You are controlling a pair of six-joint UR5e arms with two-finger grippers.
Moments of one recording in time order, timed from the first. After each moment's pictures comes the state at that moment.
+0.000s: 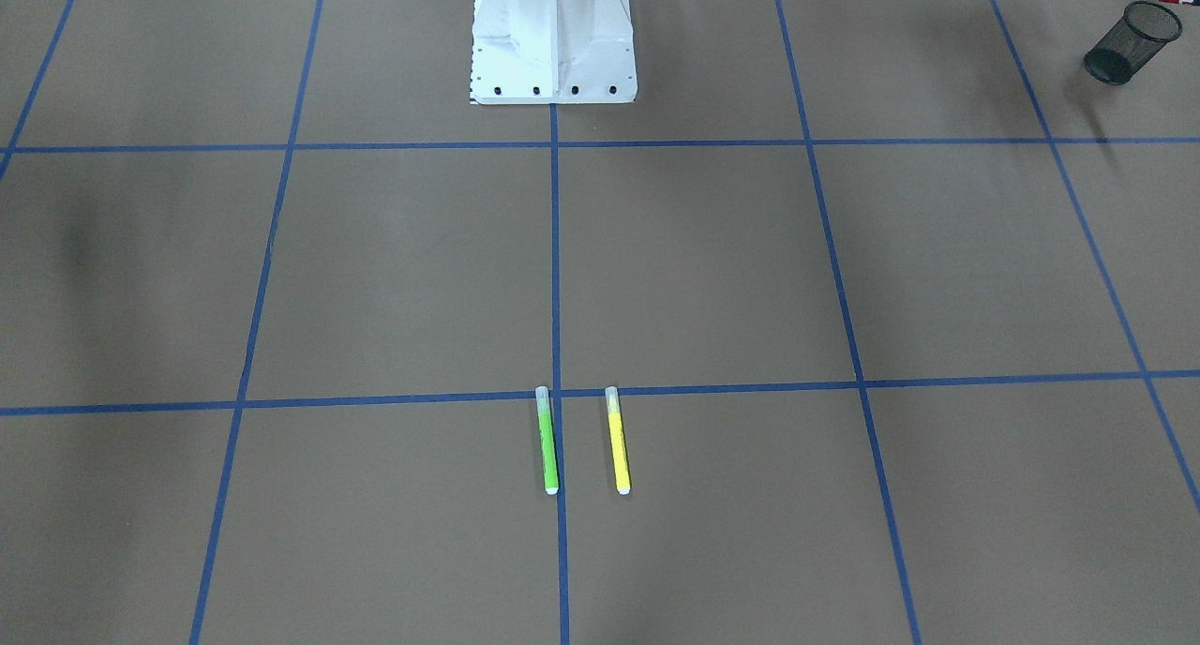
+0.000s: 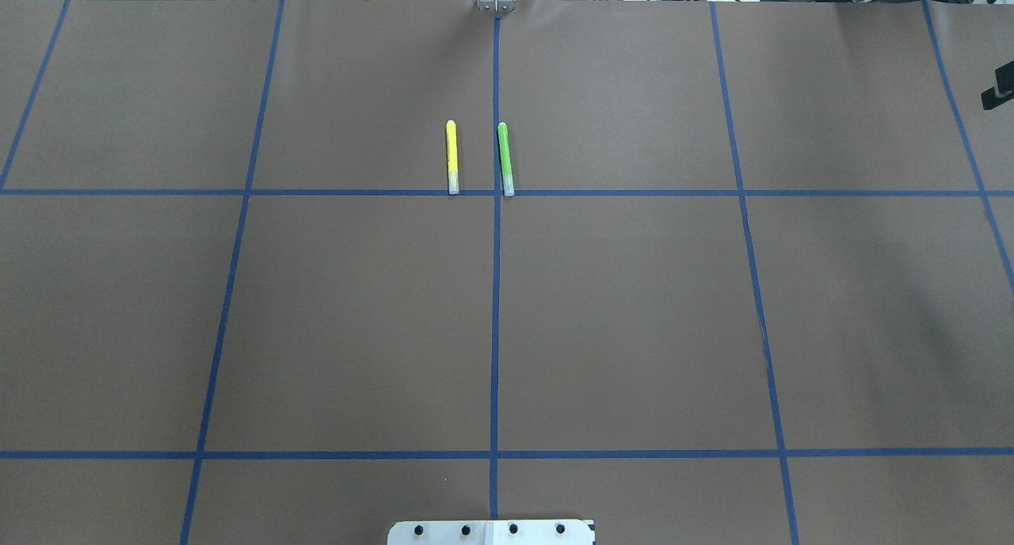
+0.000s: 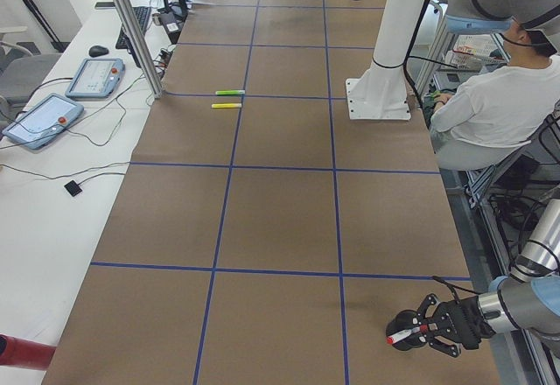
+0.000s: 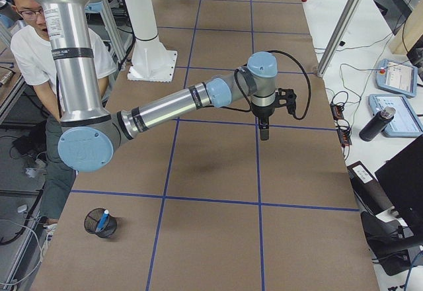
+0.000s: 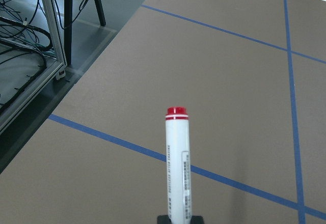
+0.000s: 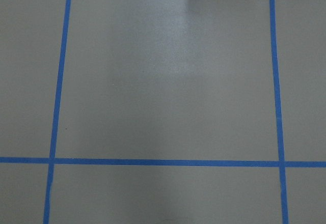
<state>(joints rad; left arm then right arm) -1.65 -0.76 -1.18 -3.62 -2.09 -0.85 1.39 -1.43 1.84 -1.56 2.28 0.42</state>
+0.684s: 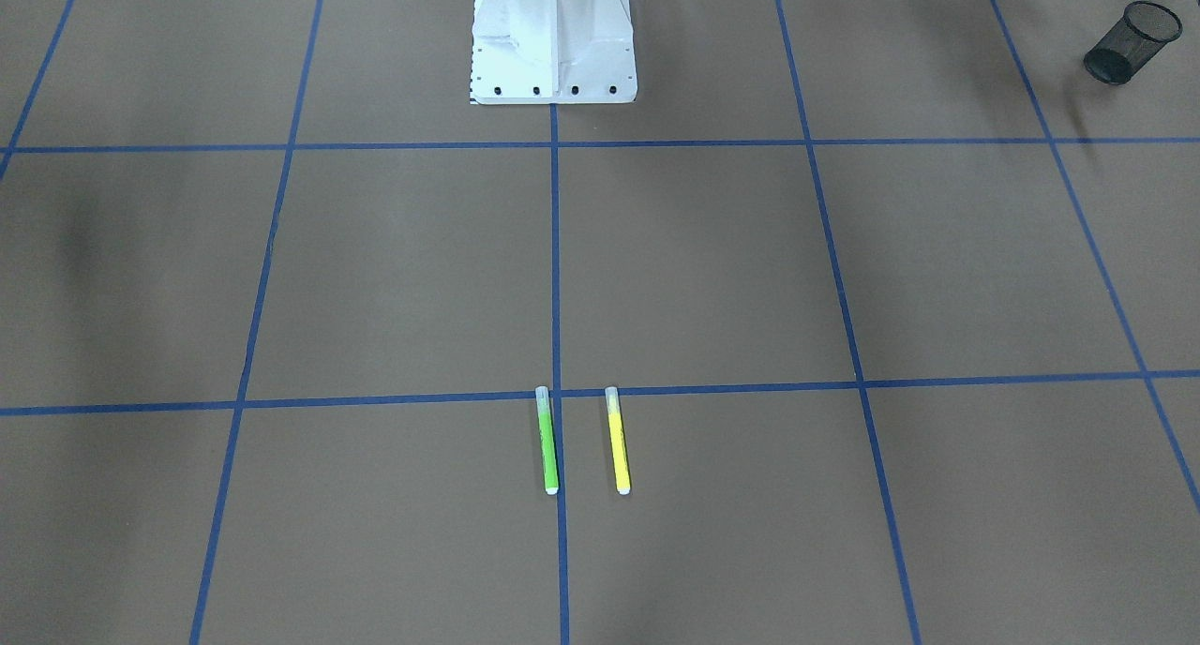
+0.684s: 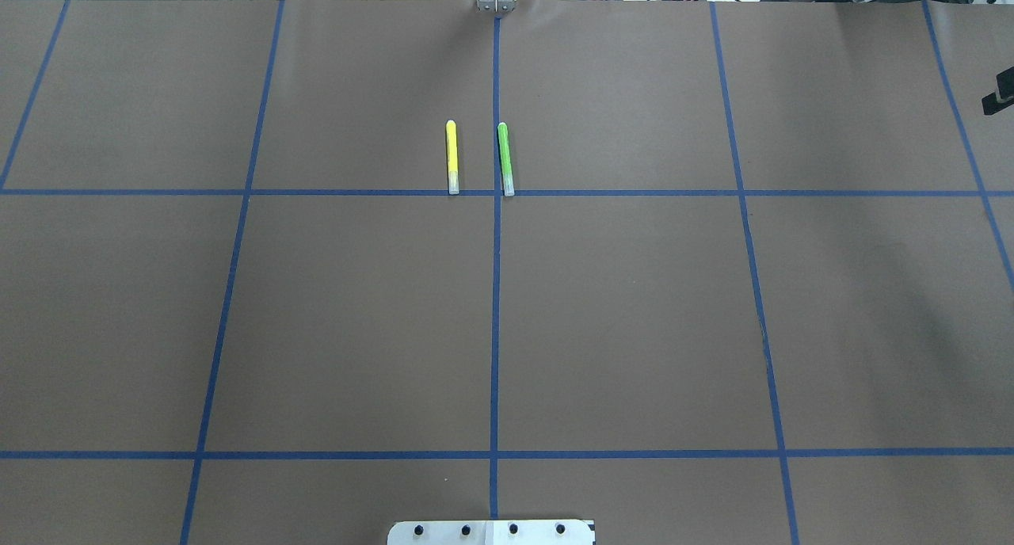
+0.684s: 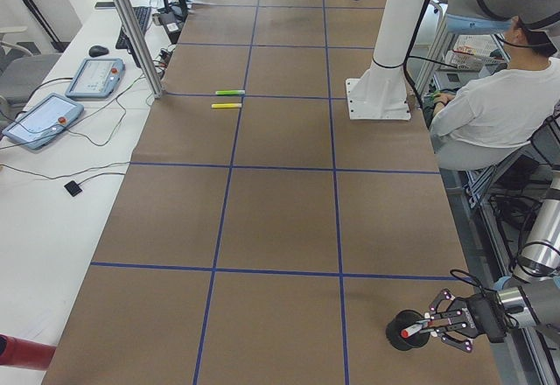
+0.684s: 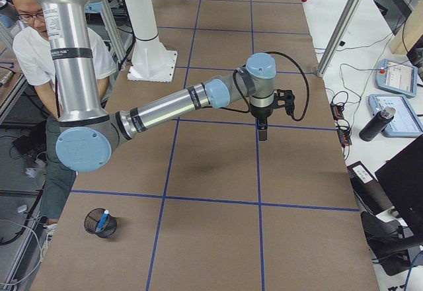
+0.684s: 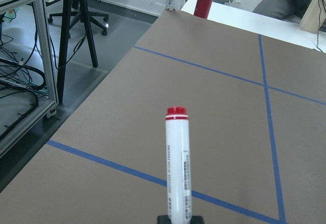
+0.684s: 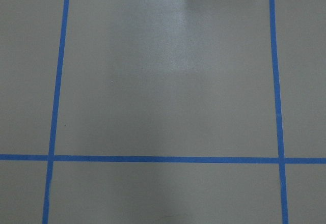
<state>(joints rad) -1.75 -0.76 -1.11 -3.81 -2.08 -0.84 1.39 -1.45 1.85 -1.56 2.30 0.42</state>
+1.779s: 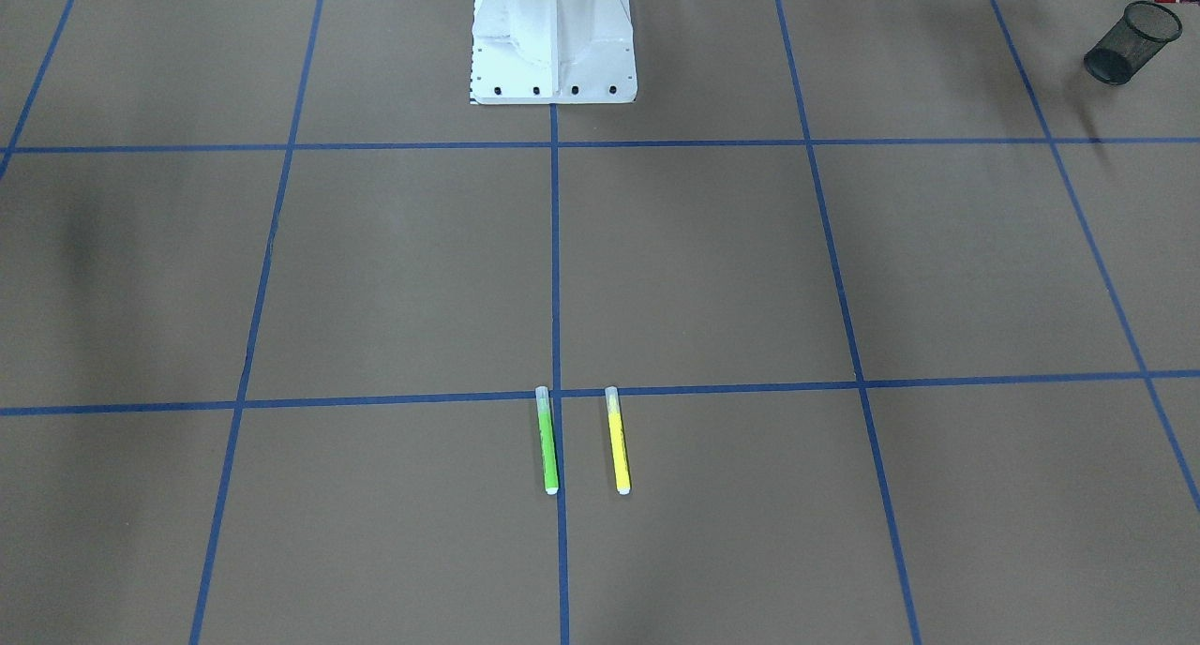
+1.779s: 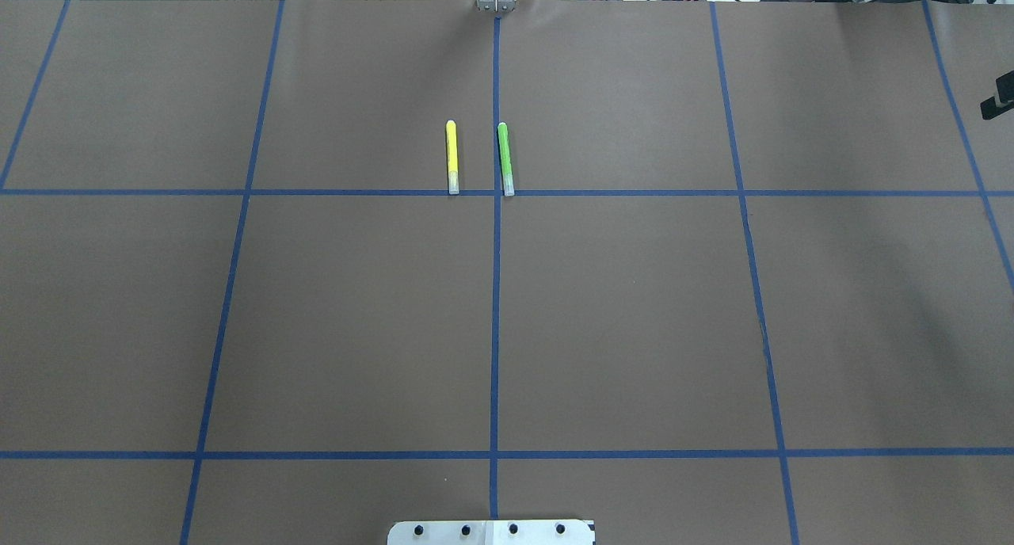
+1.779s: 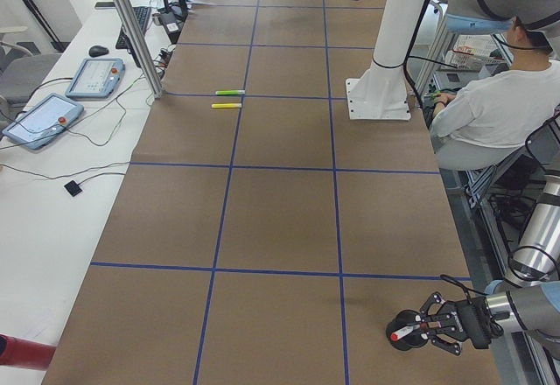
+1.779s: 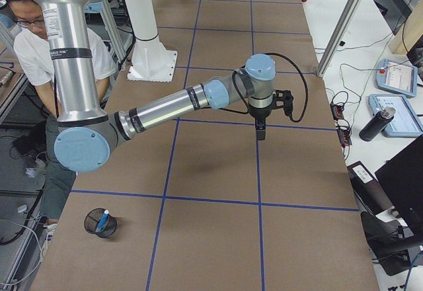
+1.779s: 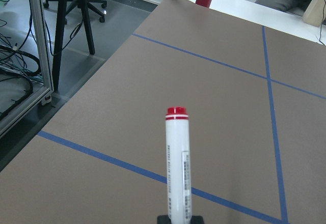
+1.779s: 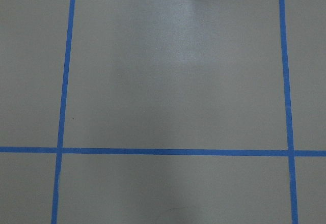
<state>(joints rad) -1.76 -0.80 -1.10 -3.73 -2.15 -0.85 1.39 -1.45 1.85 -1.56 2.31 0.42</state>
